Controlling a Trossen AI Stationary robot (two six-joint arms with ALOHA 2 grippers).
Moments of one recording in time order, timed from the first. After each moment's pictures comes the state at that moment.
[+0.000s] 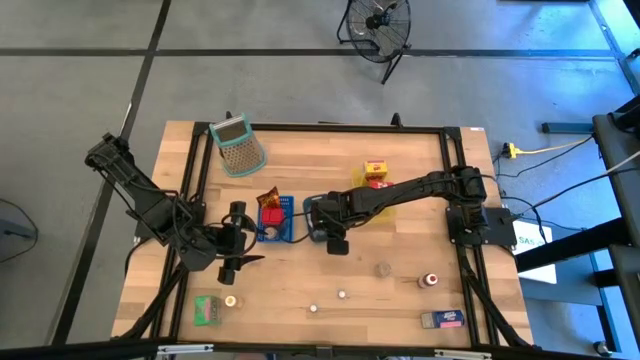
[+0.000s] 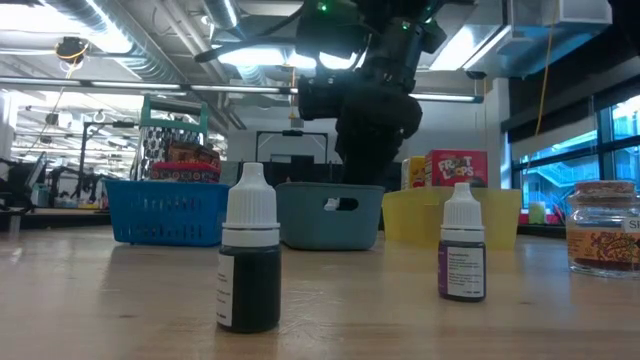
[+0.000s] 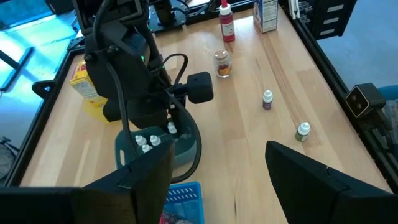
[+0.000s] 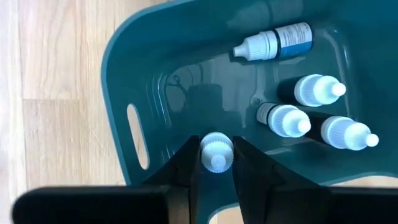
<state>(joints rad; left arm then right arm) -0.70 1.14 1.13 -0.72 -0.63 -0.26 0.10 2.02 1.46 -0.69 0.01 0.08</state>
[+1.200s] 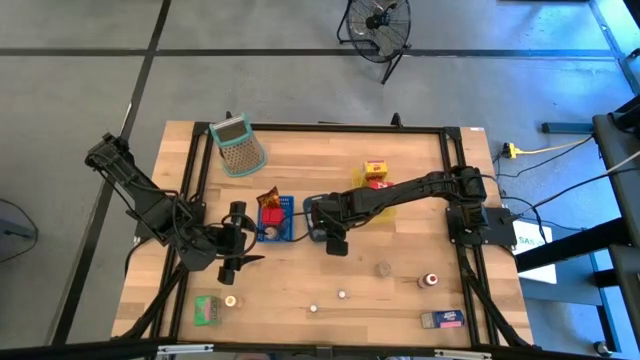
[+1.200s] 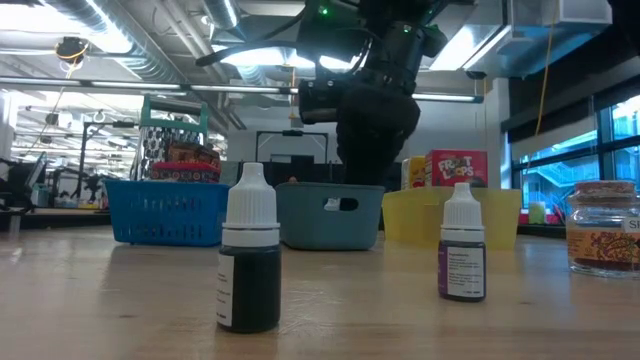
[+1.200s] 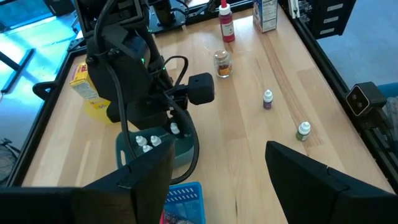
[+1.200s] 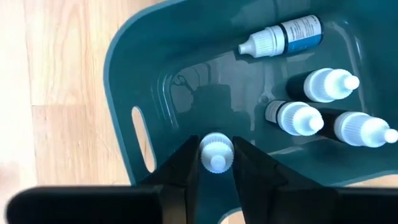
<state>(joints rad) -0.70 1.14 1.13 -0.72 -0.63 -0.25 0.10 2.02 1.45 -0.67 -0.01 0.13</state>
